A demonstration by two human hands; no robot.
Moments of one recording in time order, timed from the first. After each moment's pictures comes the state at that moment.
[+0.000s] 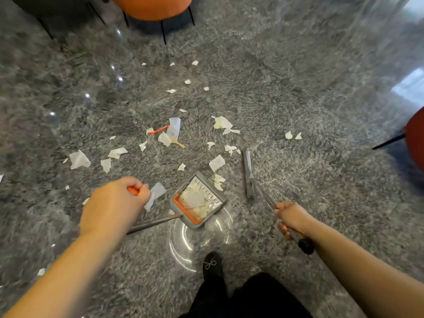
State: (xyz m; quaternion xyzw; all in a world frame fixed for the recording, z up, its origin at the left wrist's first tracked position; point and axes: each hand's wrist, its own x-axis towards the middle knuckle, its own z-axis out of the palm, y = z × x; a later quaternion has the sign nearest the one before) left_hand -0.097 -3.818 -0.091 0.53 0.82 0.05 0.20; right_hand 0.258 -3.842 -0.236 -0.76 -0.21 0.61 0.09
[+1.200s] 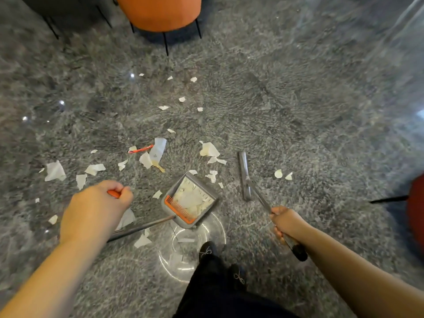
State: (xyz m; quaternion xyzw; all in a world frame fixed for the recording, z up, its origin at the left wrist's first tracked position) left_hand 0.079 -3.622 -0.084 0.45 0.87 0.09 0.18; right_hand 0.441 -3.601 -0.230 -0.76 -0.33 0.56 0.02
